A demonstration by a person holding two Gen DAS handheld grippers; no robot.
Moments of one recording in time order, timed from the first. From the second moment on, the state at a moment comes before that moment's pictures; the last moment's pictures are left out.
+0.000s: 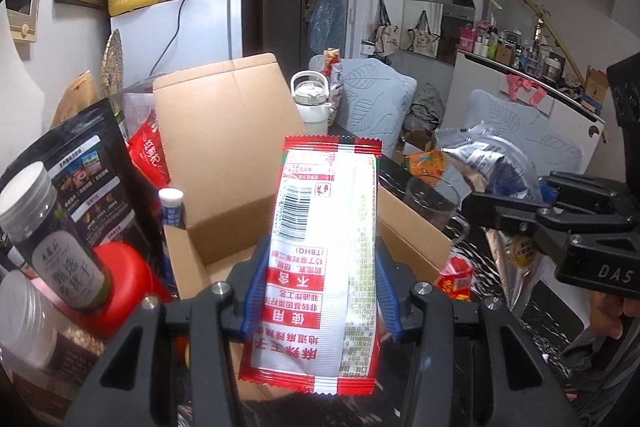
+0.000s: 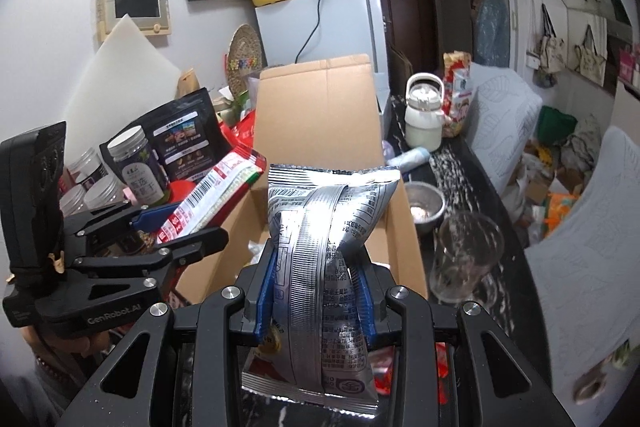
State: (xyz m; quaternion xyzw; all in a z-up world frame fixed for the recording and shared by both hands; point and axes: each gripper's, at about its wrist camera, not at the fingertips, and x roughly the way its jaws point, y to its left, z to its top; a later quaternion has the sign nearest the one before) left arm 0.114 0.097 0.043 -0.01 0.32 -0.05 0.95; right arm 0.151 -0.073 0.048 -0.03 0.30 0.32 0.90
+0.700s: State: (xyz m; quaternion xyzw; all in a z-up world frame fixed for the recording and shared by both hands) left arm 0.204 0.121 -0.006 0.00 0.38 0.02 0.93; right arm 0.262 0.001 0.006 -0.07 0.36 0.33 0.87
